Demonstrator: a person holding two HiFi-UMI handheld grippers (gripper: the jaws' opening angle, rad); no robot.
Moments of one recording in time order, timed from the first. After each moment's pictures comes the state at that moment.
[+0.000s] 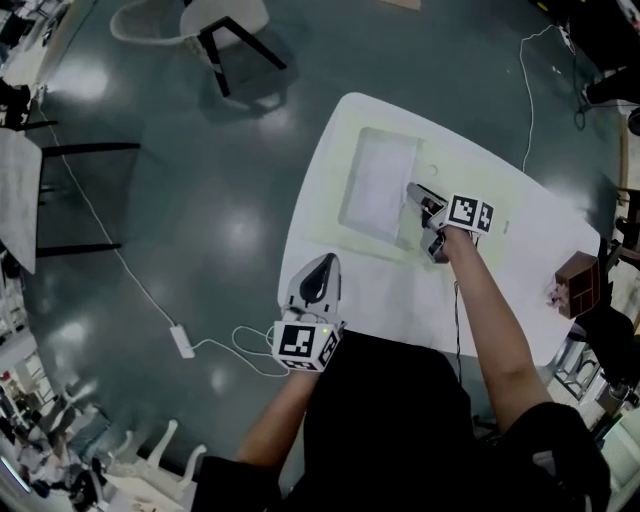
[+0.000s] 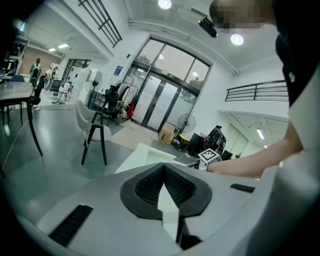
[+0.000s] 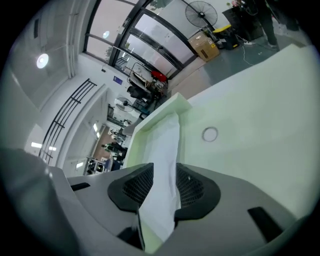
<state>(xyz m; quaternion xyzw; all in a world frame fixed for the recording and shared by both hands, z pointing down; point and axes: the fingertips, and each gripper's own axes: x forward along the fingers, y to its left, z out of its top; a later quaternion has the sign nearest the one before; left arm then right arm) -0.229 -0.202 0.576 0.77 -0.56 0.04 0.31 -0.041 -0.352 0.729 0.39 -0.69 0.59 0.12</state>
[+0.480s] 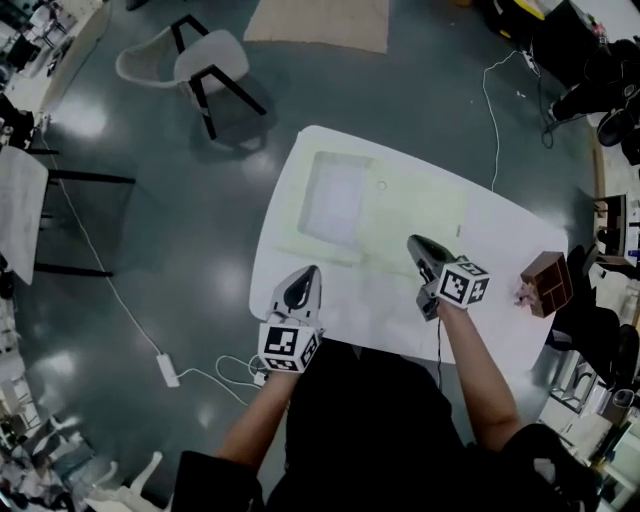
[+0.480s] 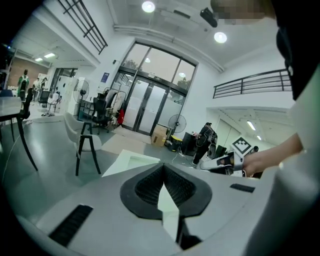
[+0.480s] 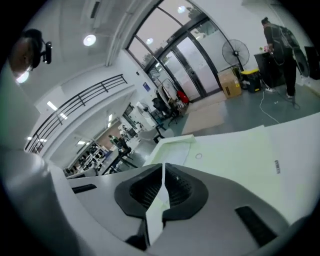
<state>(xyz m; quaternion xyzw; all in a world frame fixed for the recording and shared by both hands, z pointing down) -0.163 -0.169 0.531 0.80 -0.53 0.06 0.26 0.054 -0.246 0.584 0.41 -0.80 0.42 0.11</state>
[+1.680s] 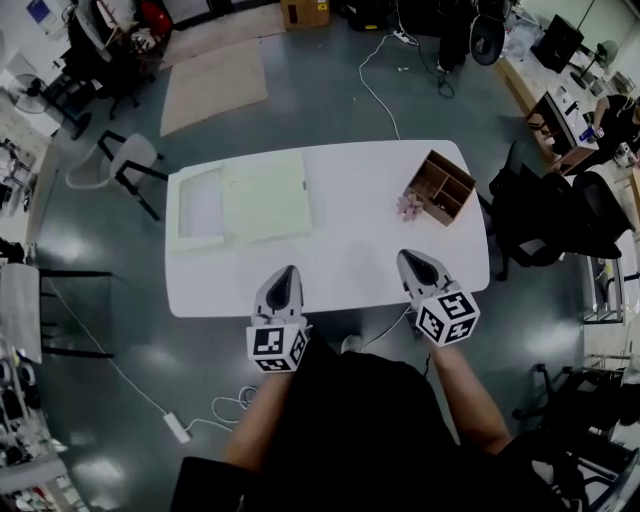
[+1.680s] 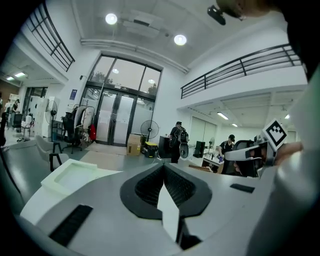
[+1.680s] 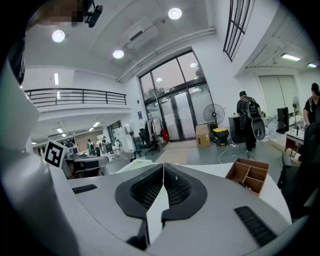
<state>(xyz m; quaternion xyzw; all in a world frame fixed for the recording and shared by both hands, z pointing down) 0.172 0.024 0.429 0.88 -0.46 0.06 0.13 0.392 0.062 0.417 0.59 -0.79 0.18 0.06</state>
